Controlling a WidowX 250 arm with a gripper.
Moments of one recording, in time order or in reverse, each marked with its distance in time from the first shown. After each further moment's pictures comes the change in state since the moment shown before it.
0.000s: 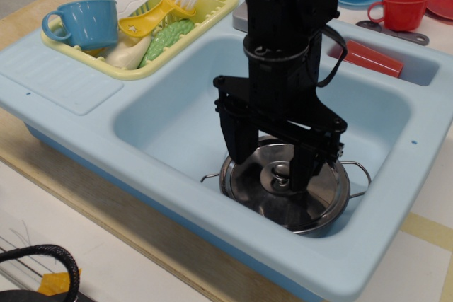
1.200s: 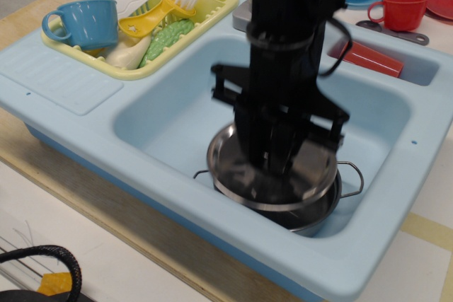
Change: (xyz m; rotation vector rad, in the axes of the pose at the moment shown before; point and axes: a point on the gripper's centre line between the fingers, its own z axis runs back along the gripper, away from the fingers) arm 0.010 0.001 0.025 0.071 -0.011 -0.007
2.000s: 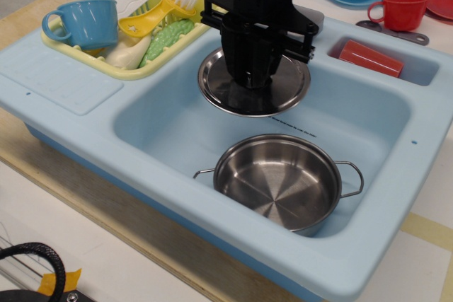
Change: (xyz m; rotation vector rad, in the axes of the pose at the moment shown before) arm 0.053 0.062 0.001 0.055 -0.069 0.072
